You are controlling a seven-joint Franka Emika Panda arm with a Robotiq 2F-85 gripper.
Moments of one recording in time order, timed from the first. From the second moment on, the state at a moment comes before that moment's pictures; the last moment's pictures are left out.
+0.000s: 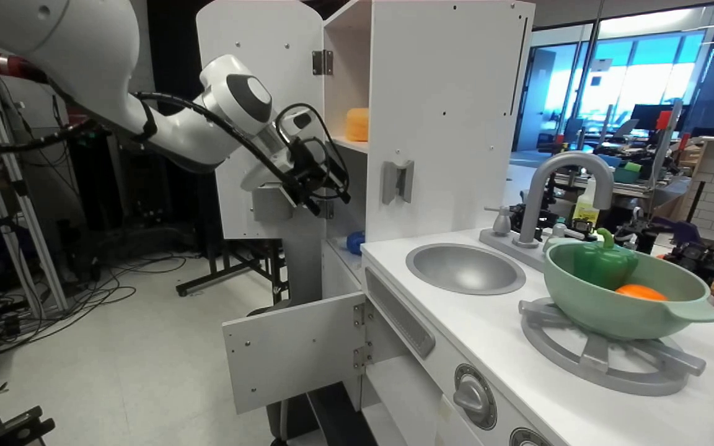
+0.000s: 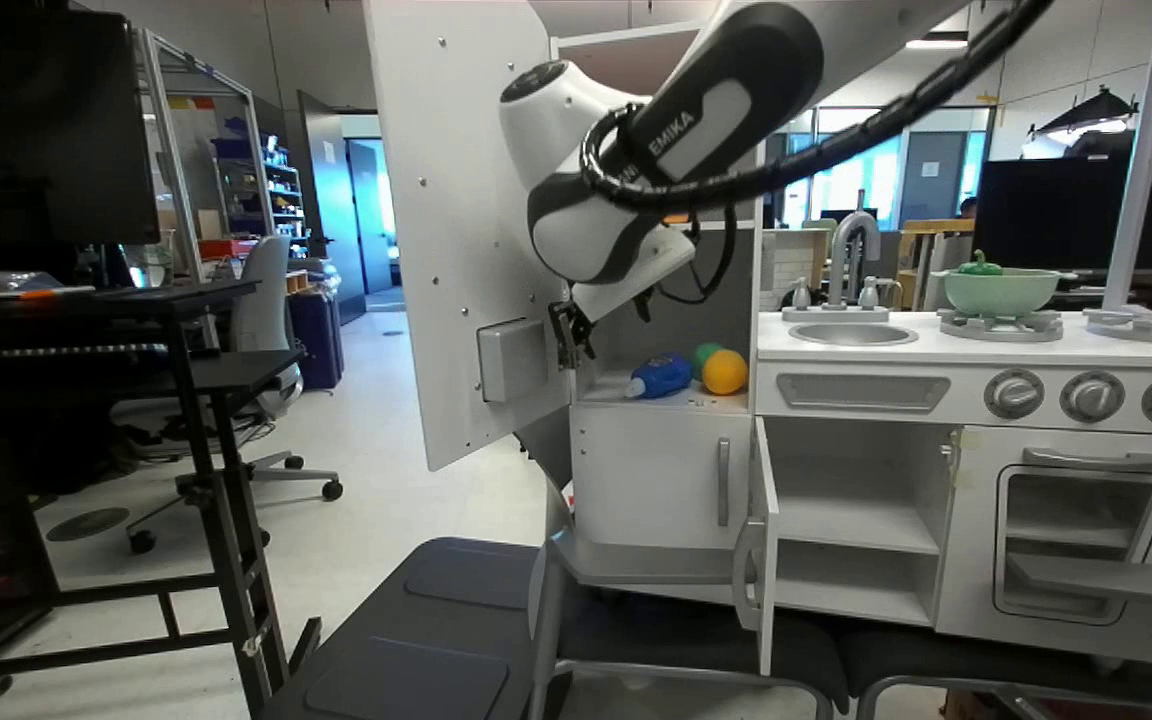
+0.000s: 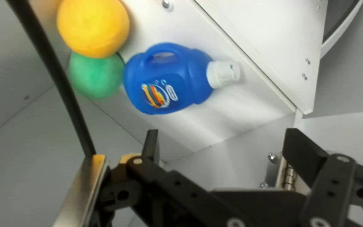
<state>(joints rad) 0.37 1.22 -0.16 -0.74 -0.55 2.25 0.45</state>
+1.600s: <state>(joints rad) 0.07 0.24 -0.13 -1.89 -0.39 2.05 0.38</state>
